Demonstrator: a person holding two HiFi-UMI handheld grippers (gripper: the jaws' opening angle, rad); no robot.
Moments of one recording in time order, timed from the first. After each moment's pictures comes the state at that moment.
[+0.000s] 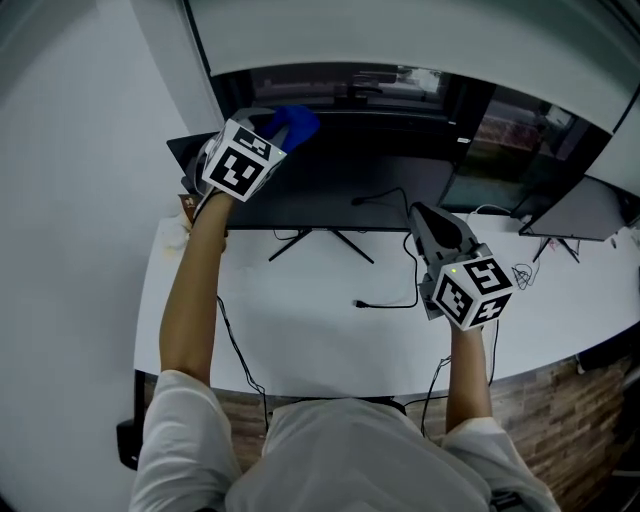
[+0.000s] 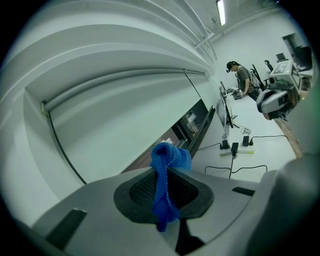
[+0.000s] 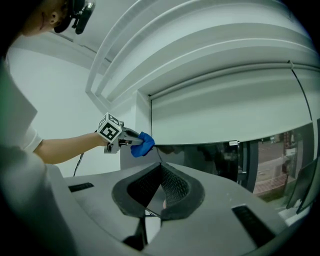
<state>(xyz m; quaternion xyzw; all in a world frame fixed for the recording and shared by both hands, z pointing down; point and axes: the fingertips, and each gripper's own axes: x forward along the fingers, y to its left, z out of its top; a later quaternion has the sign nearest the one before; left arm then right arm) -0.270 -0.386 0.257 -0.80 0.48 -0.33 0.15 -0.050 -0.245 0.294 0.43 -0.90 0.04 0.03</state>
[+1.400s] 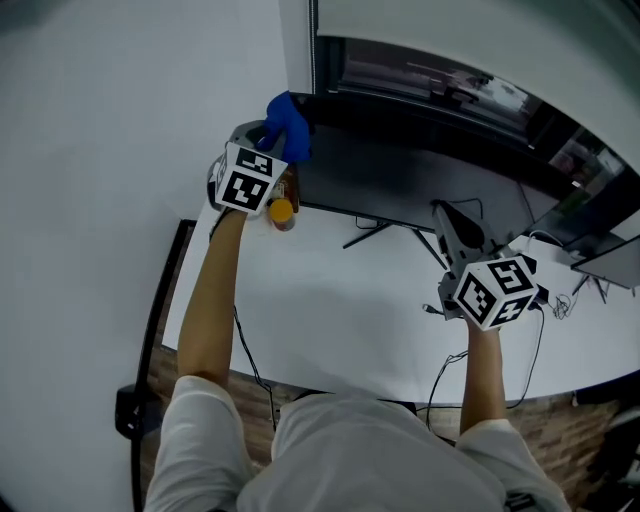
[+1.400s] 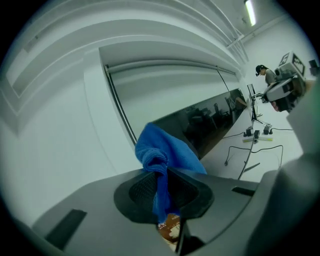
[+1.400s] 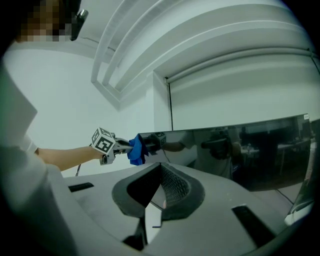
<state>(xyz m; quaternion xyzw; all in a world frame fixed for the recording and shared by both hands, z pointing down) -0.557 -0.352 0.353 -0.74 0.61 -0.27 0.08 -0.263 -0.257 0.334 0.38 -0.92 0.06 0.07</state>
